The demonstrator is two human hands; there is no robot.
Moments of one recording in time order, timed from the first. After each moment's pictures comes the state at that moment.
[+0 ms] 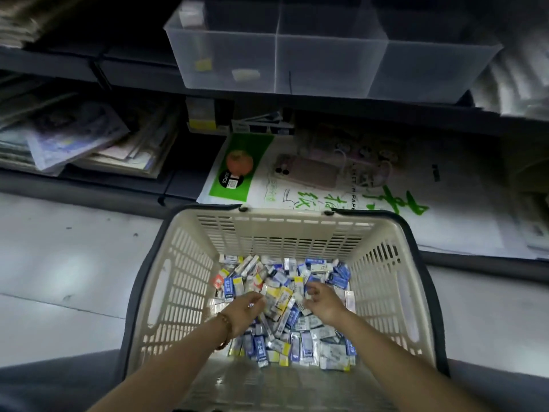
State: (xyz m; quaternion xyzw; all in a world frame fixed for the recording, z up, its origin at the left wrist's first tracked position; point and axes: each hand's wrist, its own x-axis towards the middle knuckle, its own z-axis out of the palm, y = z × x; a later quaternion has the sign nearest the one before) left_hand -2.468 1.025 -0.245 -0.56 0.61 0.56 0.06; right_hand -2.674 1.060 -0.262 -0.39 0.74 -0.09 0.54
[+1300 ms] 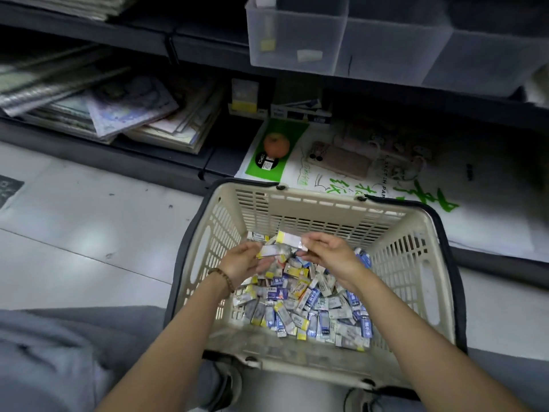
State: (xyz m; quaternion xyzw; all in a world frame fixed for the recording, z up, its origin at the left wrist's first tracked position) left_hand -2.432 1.004 -0.198 -0.56 0.21 0.74 -0.30; right_hand -2.631 1.028 -0.178 -0.29 0.58 -0.39 0.65
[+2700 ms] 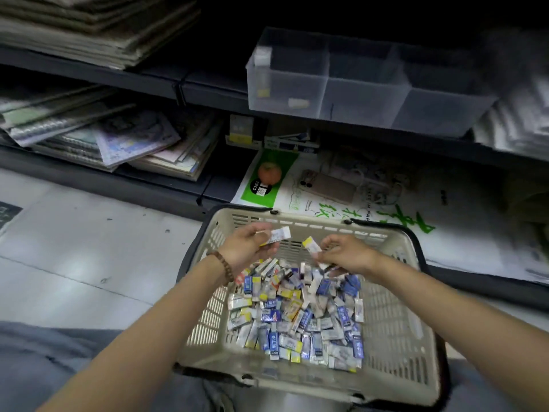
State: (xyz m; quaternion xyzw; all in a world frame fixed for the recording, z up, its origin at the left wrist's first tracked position) left_hand -2.454 0.982 -0.086 -0.51 0.34 0.73 -0.30; right_hand -2.665 1.015 -0.087 -0.44 0.67 -0.18 0.57
